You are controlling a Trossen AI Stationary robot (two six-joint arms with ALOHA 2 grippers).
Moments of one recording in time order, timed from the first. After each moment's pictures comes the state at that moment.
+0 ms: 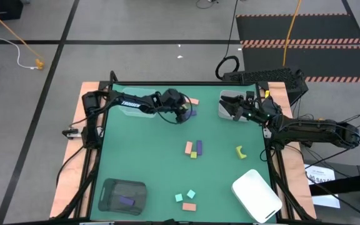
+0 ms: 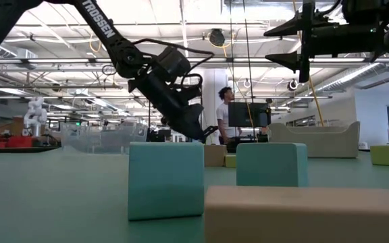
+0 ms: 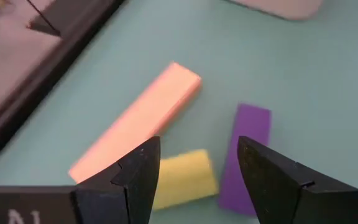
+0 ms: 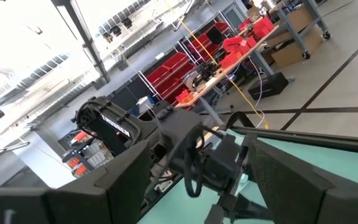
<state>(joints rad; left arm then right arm) 0.39 1.96 1.10 0.16 -0.04 0.07 -0.37 0.79 0.24 0.68 0.05 0.69</state>
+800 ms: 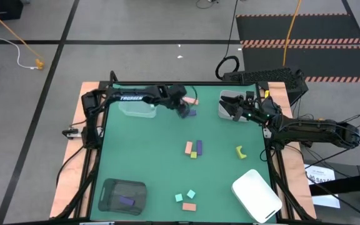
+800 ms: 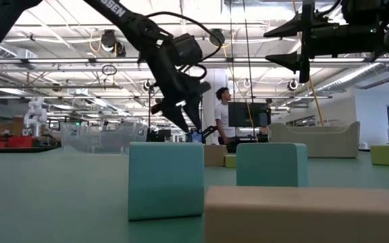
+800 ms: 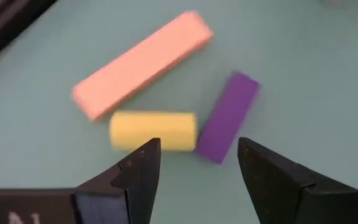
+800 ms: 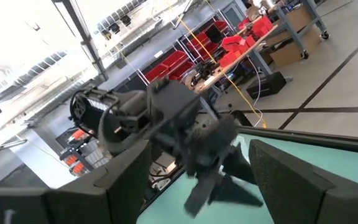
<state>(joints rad) 0.39 1.95 1.41 -0.45 -0.05 -0.36 -0.37 0.79 0.24 0.67 0.05 0.67</state>
